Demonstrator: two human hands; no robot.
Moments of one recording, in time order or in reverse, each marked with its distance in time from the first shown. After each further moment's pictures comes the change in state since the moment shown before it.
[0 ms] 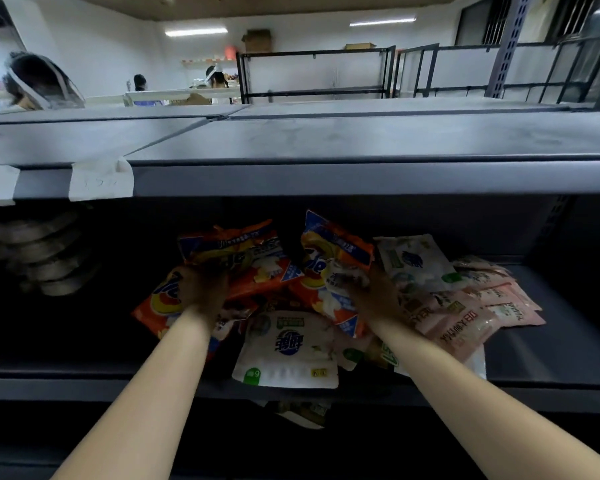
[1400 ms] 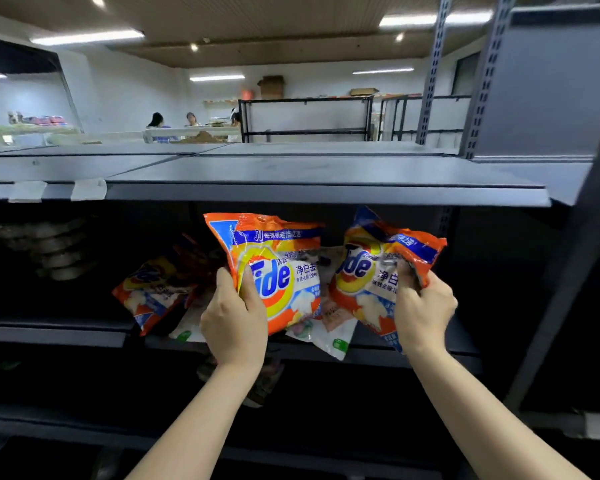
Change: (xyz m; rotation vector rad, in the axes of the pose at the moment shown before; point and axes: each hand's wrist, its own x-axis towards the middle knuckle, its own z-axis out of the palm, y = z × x) left_hand -0.332 0.059 0.030 0.036 0.369 0.573; right_hand -0.144 -0.019 -0.245 0.070 0.566 -0.175
